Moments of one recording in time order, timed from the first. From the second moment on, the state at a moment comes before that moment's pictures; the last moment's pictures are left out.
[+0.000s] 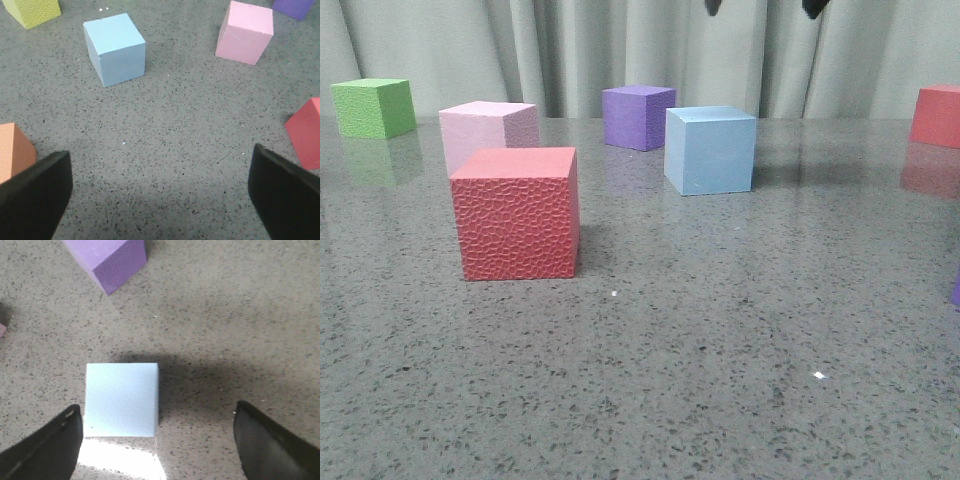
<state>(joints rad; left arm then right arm) -0.10 0.57 -0.75 0.02 0.88 -0.12 0.45 1.77 -1.84 -0.12 1.12 0.35</state>
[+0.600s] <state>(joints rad) -0.10 0.57 -0.75 0.02 0.89 -0.12 0.26 1.35 -1.34 -0.16 1.02 0.33</state>
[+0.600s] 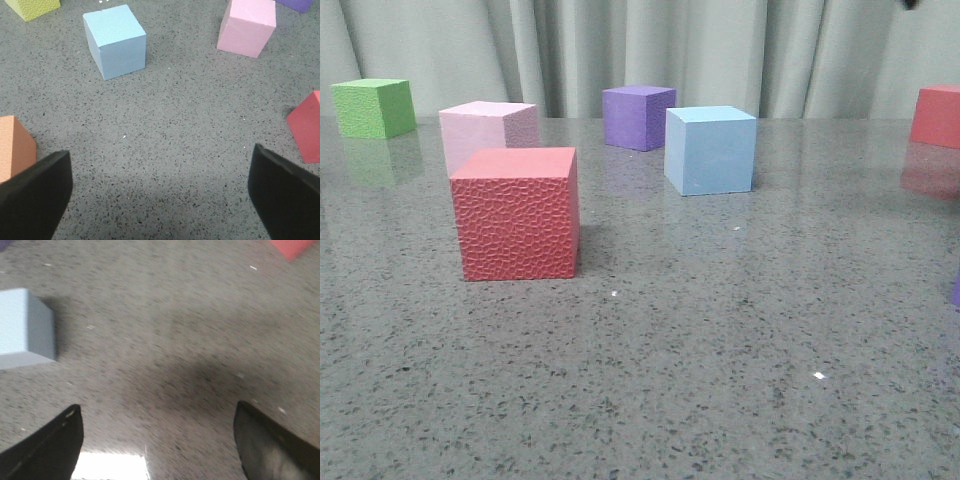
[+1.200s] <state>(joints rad) -0.10 0.57 -0.75 0.02 0.89 -0.12 0.18 0.83 -0.94 -0.20 0.99 0.32</state>
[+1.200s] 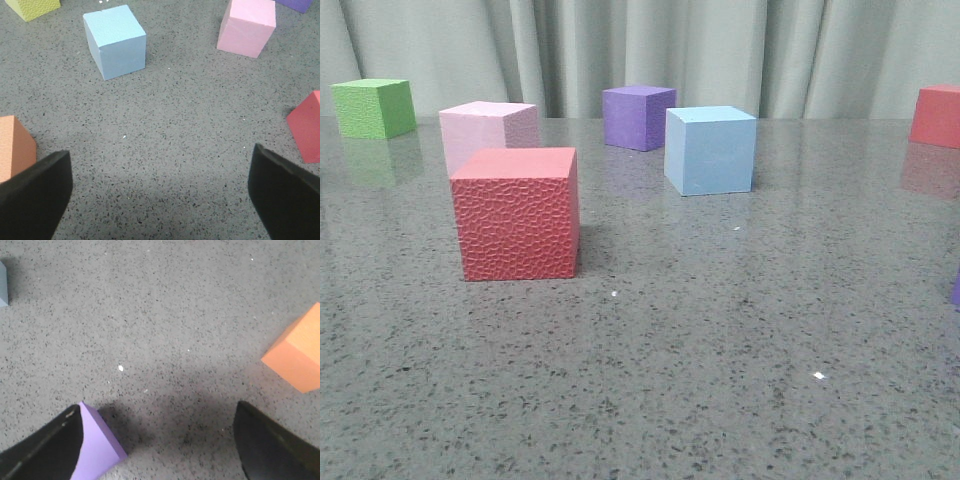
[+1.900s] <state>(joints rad) -0.10 0.60 -0.78 0.02 0.81 -0.14 0.18 0.76 -0.91 -0.20 1.00 0.32</state>
